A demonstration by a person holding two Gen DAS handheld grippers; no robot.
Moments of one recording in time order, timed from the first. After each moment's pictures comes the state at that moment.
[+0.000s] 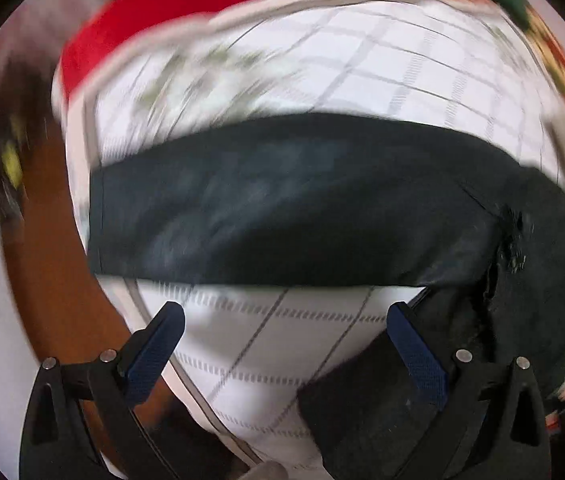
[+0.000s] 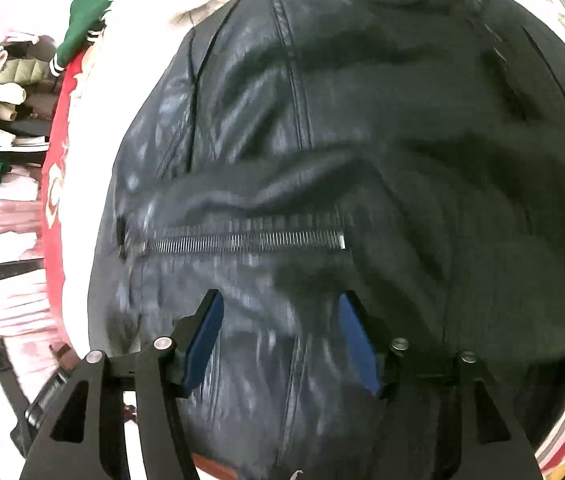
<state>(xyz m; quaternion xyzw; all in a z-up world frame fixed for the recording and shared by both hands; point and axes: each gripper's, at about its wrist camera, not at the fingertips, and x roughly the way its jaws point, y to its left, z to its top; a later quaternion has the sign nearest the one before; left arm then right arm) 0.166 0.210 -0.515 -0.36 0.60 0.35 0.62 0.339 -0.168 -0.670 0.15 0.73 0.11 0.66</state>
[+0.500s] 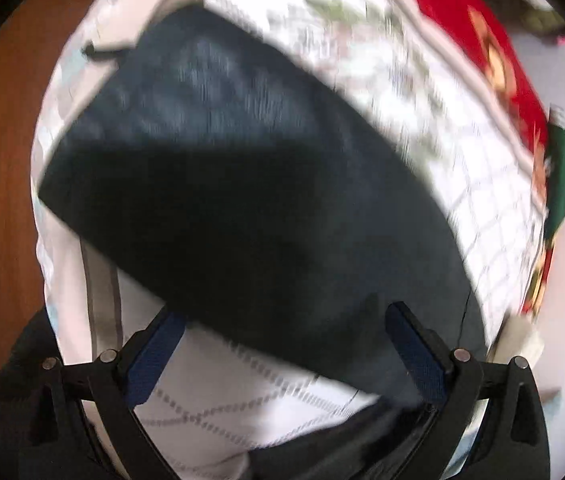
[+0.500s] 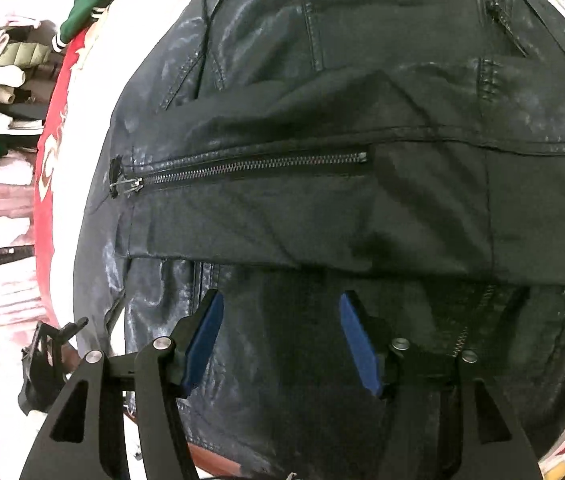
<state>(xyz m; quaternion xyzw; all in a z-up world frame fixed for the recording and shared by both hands) 0.097 0.272 -0.581 -0.63 0.40 0.40 0.53 0.296 -0.104 -0.705 0.13 0.73 0.11 0.66</state>
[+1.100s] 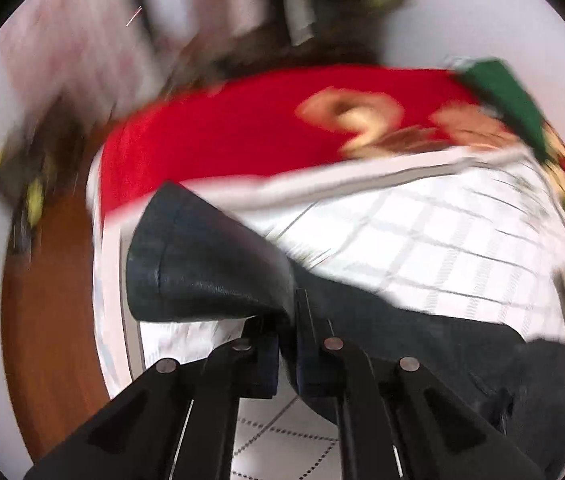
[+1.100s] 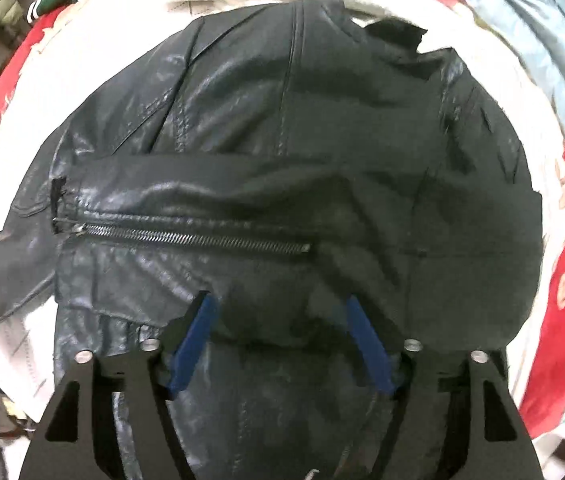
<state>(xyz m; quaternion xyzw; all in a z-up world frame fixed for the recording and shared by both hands) 0.220 0.259 -0.464 -0.23 0.44 0.45 0.75 0.328 -0.053 -0.685 -0.06 0.68 0.01 0.73</state>
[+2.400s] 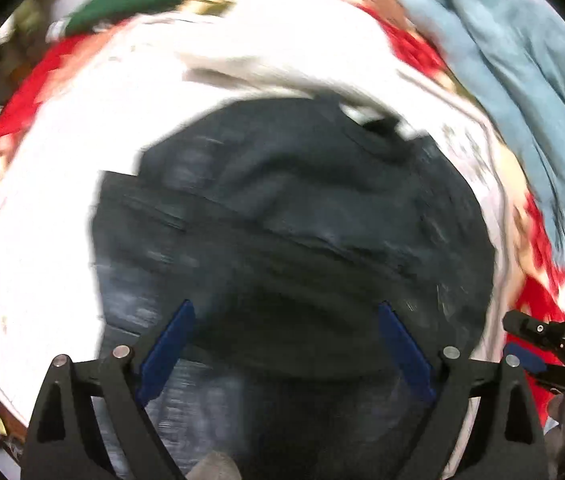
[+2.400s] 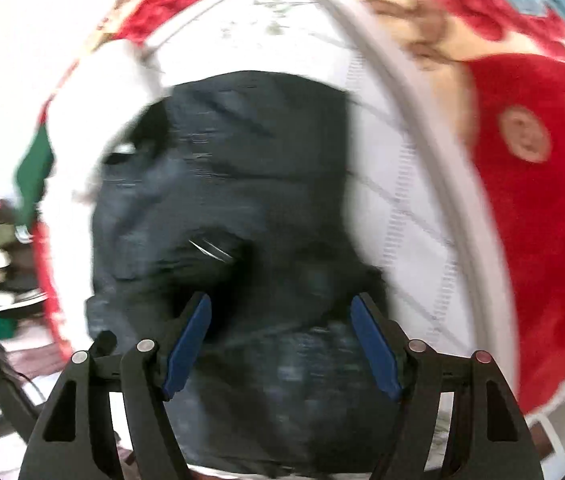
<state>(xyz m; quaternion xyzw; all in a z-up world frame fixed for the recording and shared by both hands) 0.345 -0.028 -0.455 -0.08 0.60 0.04 0.80 0.316 -0.334 -0.642 0.32 0.64 -0.05 0.69</state>
